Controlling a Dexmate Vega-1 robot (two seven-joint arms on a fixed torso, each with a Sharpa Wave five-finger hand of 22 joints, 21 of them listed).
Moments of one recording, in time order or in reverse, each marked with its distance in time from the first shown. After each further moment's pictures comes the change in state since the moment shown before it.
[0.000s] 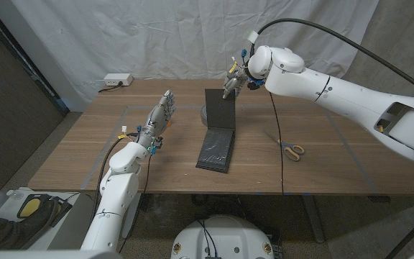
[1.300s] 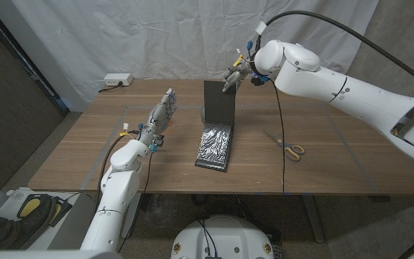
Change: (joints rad) left arm -0.019 0.004 0.014 -0.001 0.004 0.012 -0.003; left_hand 0.004 0.004 -0.004 -0.004 -0.004 0.000 0.000 0.000 0.000 0.004 0.004 0.005 0.000 0.000 0.000 0.000 0.000 0.000 0.000 0.000 0.000; right arm -0.041 -0.079 0.073 -0.158 0.026 -0.013 -0.044; right_hand 0.010 0.000 -0.011 0.011 0.002 0.011 0.011 0.007 0.010 0.007 0.007 0.011 0.019 0.027 -0.013 0.006 0.028 0.003 0.004 0.023 0.009
